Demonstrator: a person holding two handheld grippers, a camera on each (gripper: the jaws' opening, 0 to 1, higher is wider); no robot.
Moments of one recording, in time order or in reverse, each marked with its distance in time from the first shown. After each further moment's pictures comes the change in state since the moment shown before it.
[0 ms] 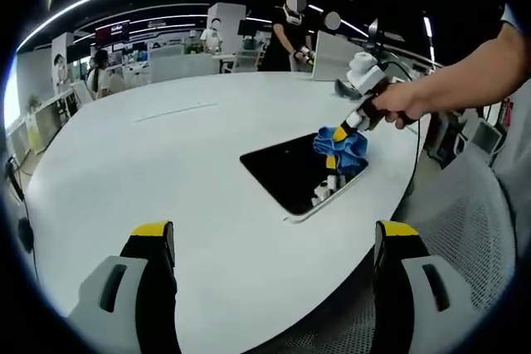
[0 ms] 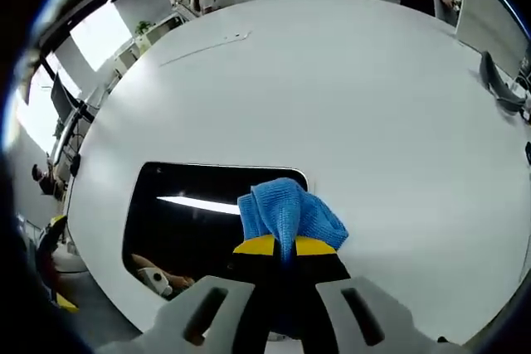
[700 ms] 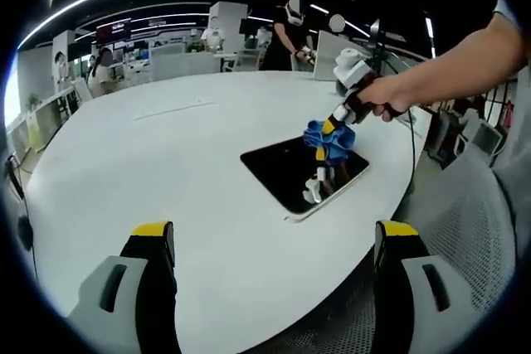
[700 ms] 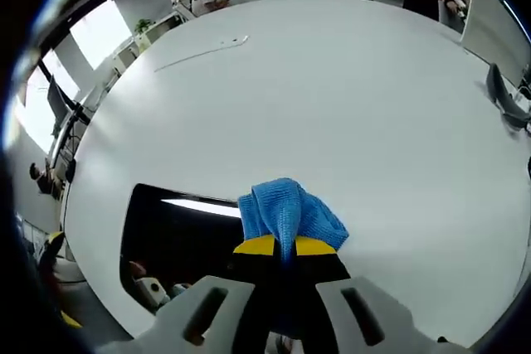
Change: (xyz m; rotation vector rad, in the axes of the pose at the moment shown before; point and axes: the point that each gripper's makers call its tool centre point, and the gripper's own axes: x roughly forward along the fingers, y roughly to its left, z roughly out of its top) left arm 0.002 0.000 -0.004 0.000 0.015 -0.002; right arm 0.017 -0.002 0.030 -0.008 -0.001 -0.011
